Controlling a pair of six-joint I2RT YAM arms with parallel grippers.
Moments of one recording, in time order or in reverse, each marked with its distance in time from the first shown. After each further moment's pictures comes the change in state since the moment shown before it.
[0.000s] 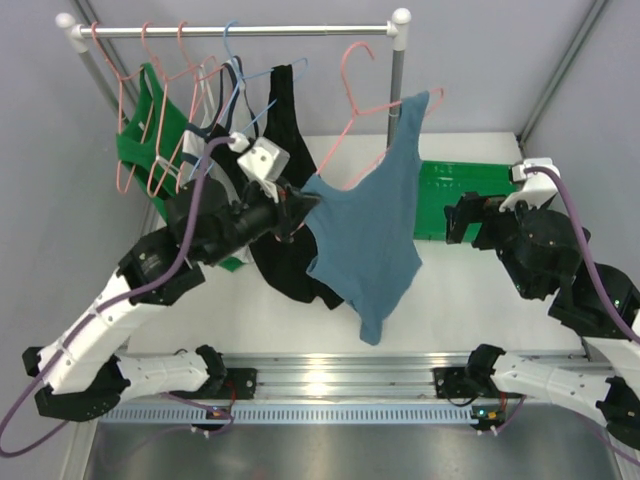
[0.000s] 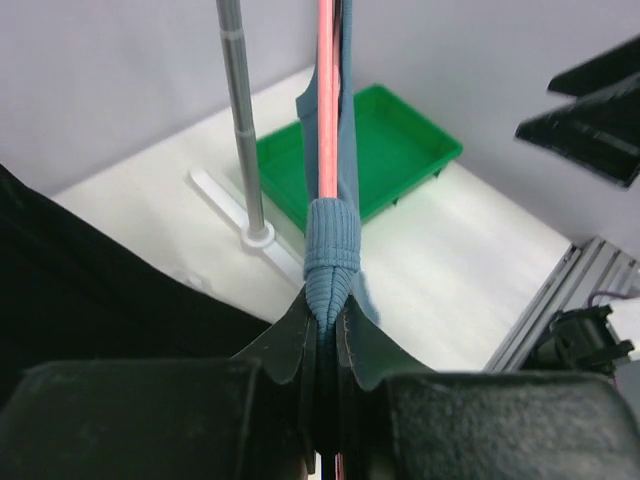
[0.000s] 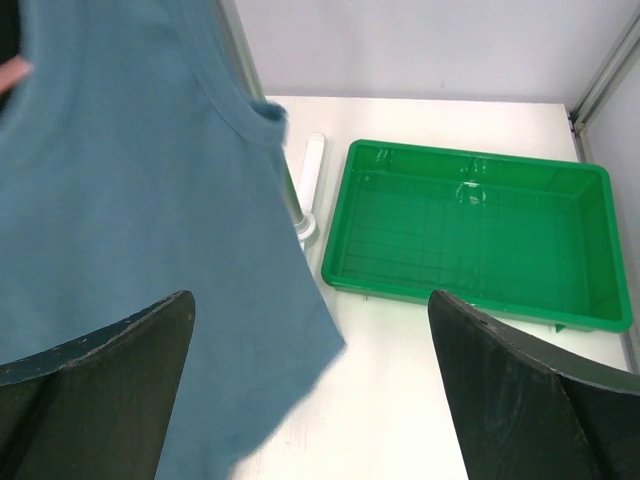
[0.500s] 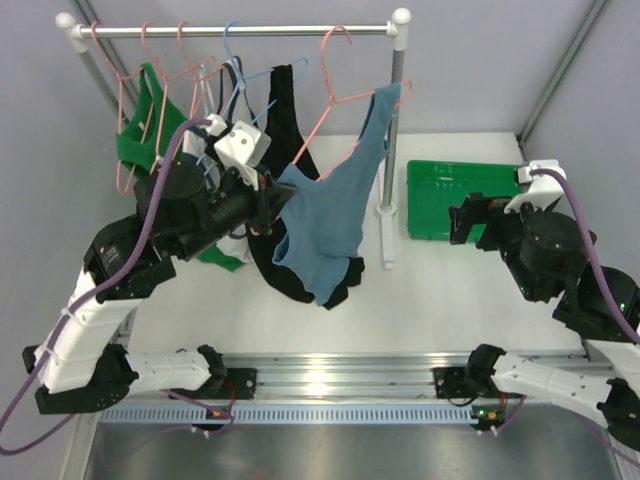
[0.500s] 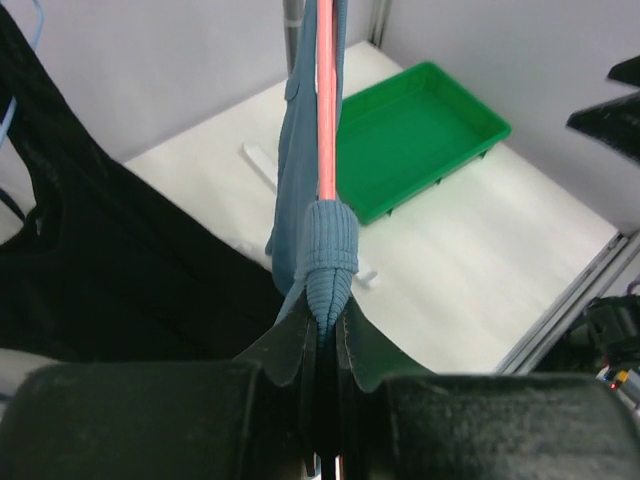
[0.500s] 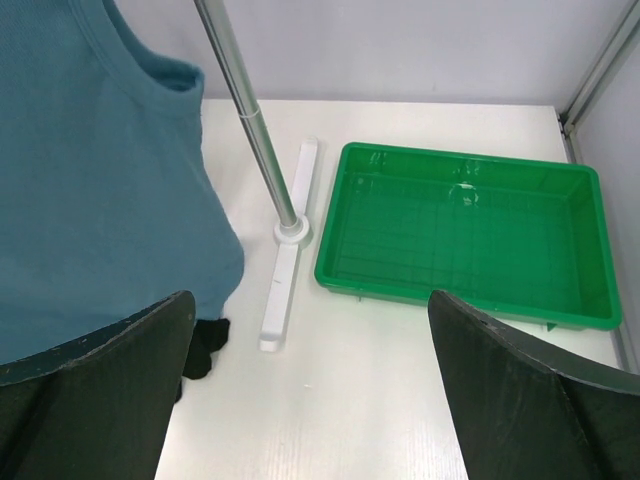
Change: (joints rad) left arm 0.000 0.102 0.411 -0.355 -0.092 0.033; right arm 0.000 -0.014 0.000 -0.004 0.016 -0.008
